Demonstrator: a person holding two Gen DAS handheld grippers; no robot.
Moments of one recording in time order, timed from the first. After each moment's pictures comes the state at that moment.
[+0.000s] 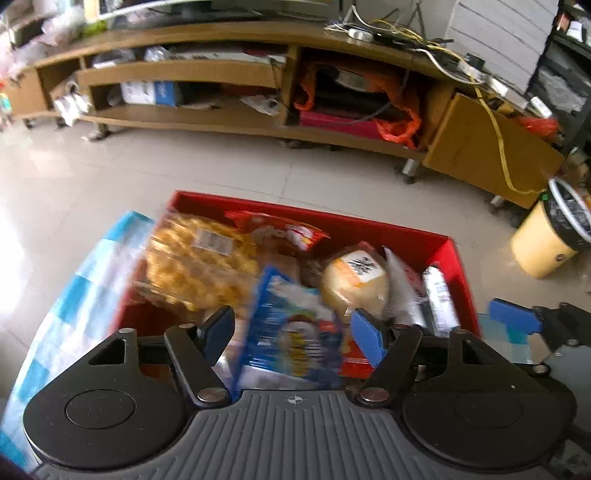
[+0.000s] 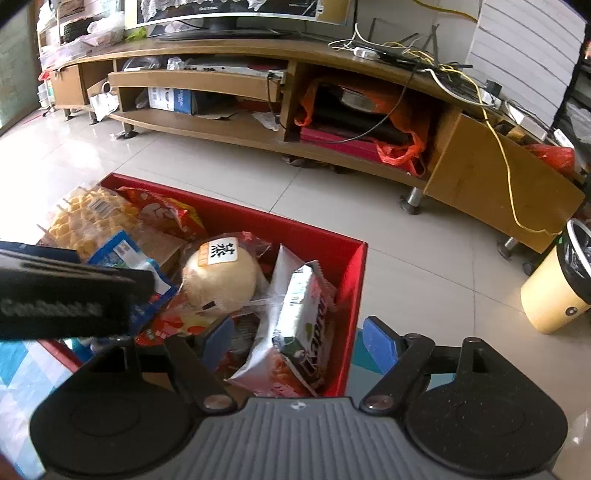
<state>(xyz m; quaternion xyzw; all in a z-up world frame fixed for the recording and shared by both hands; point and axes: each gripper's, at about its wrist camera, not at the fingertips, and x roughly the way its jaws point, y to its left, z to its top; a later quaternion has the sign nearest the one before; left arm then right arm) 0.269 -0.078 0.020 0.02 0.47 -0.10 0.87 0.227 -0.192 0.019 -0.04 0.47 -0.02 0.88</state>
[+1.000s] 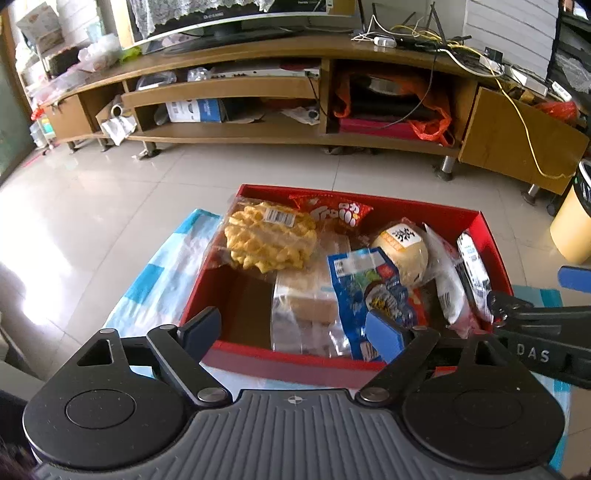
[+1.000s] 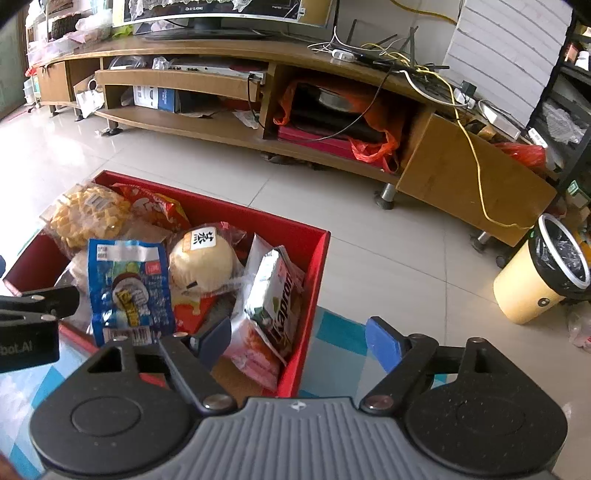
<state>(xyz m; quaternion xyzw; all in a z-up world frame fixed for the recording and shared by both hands) 0.219 -0.062 0.033 0.07 0.45 -0.04 0.89 0.197 -0.198 0.047 -0.05 0.47 -0.06 0.88</state>
